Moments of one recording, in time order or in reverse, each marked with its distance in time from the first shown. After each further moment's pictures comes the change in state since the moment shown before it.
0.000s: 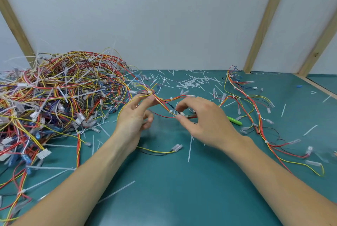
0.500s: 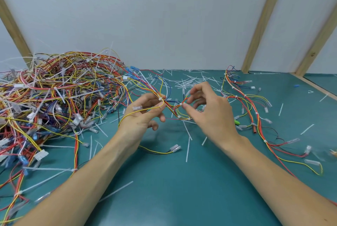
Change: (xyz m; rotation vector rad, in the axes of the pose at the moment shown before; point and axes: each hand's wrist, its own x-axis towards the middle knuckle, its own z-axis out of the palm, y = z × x) left_hand -0.012 0.003 0.008 0.086 -0.229 0.133; right_hand 0.003 0.005 -0.001 0.146 0.265 0.188
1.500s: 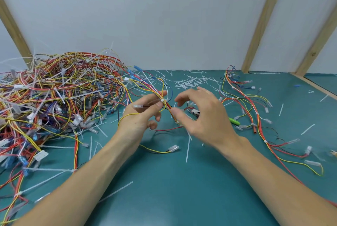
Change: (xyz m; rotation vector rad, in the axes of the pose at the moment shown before) left_hand 0.002 -0.002 -0.002 0.039 0.004 -0.002; right_hand -0.003 -0.015 0.001 -0.044 -0.039 -0.267
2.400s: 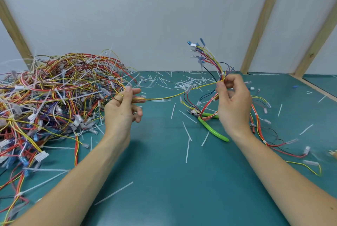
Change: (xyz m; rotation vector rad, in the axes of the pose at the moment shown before) left_hand 0.012 0.009 -0.014 -0.101 0.457 0.051; right_hand 0.009 0.045 -0.018 0.191 0.443 0.484
